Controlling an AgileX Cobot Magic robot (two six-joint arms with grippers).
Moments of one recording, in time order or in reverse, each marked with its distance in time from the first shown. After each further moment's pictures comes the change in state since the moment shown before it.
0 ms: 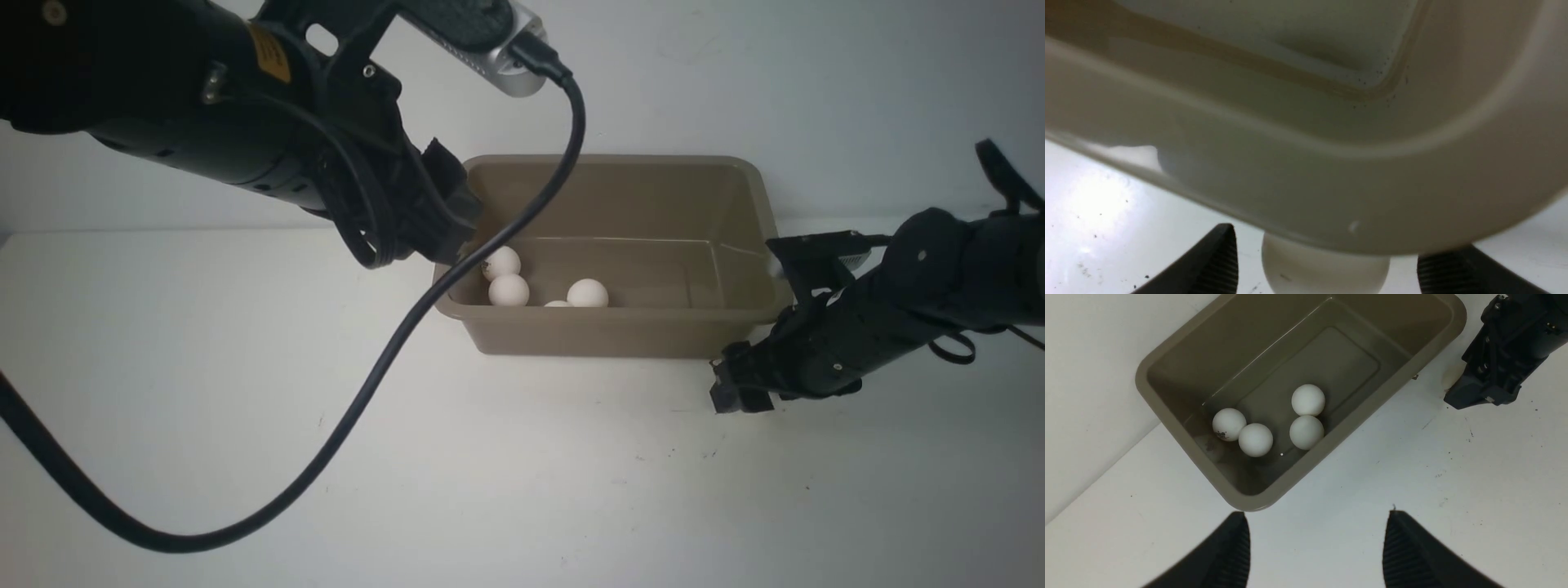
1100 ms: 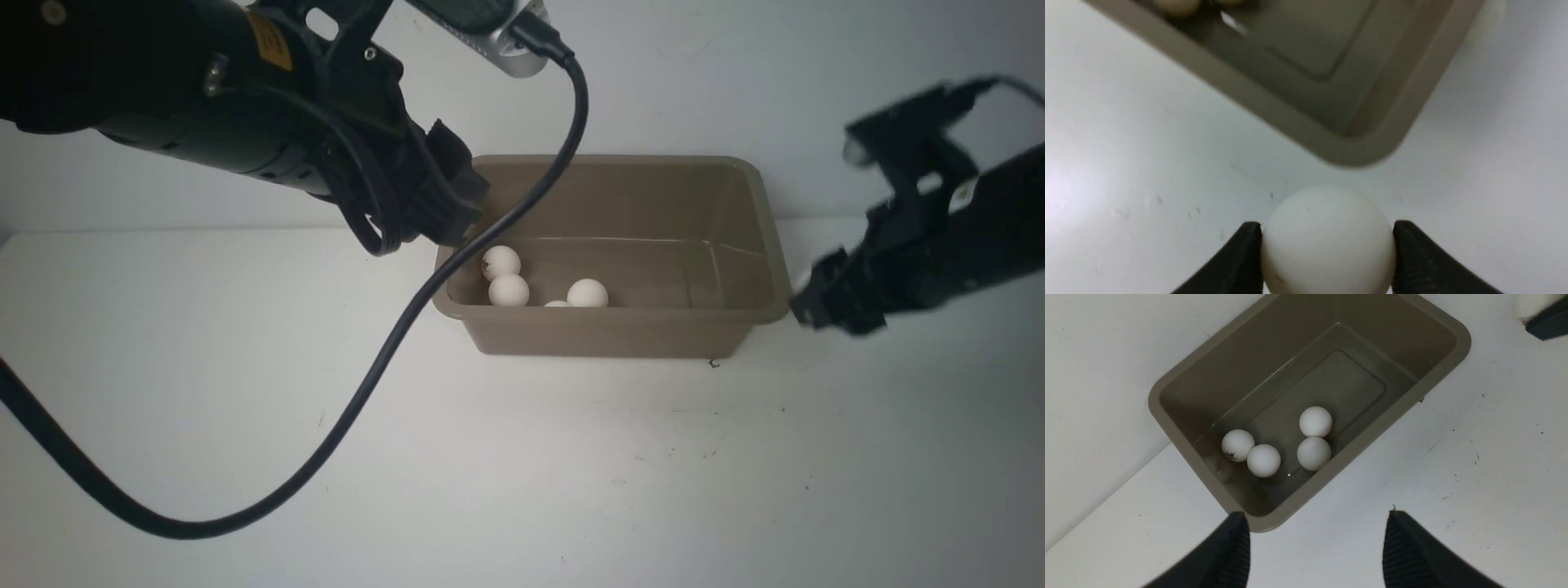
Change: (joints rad) right arm 0.000 -0.402 -0.016 -0.213 0.174 -0.042; left arm 0.000 0.000 0.000 0.000 -0.049 0.000
